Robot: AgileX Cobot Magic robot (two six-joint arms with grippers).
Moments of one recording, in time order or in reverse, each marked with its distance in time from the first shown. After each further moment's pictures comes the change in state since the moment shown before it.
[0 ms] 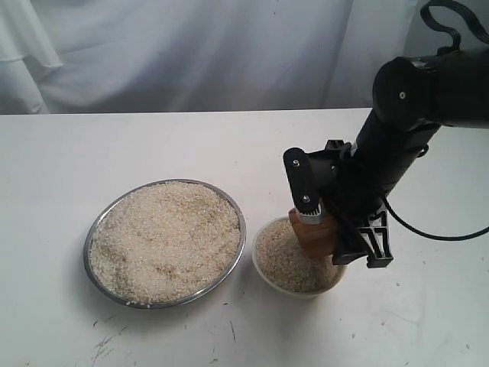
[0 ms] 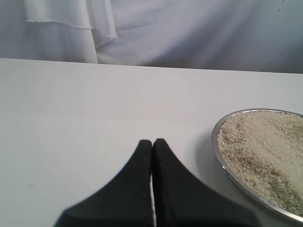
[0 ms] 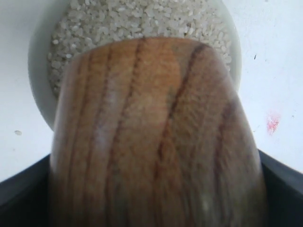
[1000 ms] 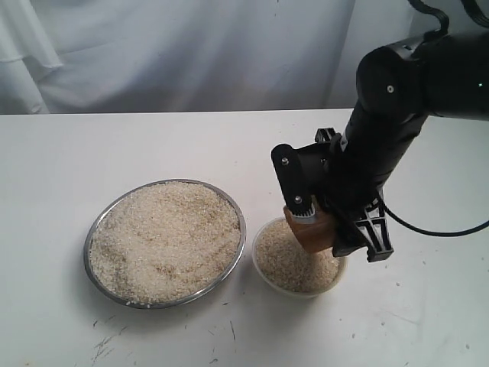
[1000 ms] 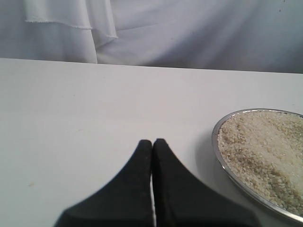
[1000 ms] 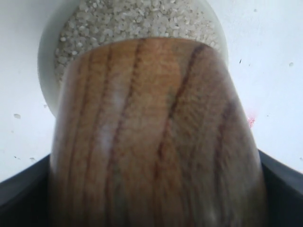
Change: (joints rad) left arm 0.000 0.000 0.000 0.000 0.000 0.000; right arm 0.074 -0.033 -0.039 -0.153 0.058 0.084
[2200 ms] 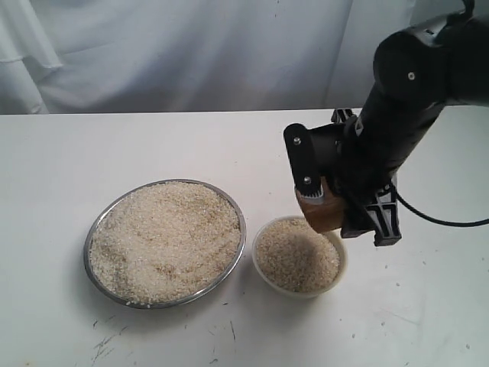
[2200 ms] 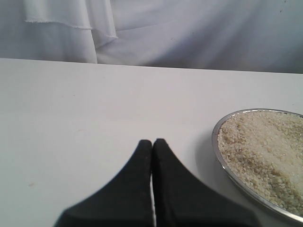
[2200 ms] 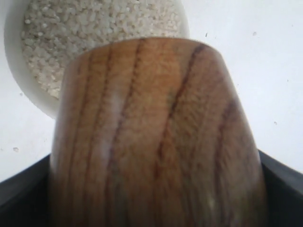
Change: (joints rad) left arm 0.000 0.000 0.000 0.000 0.000 0.000; right arm -0.039 -0.051 0.000 -0.032 -0.017 0.080
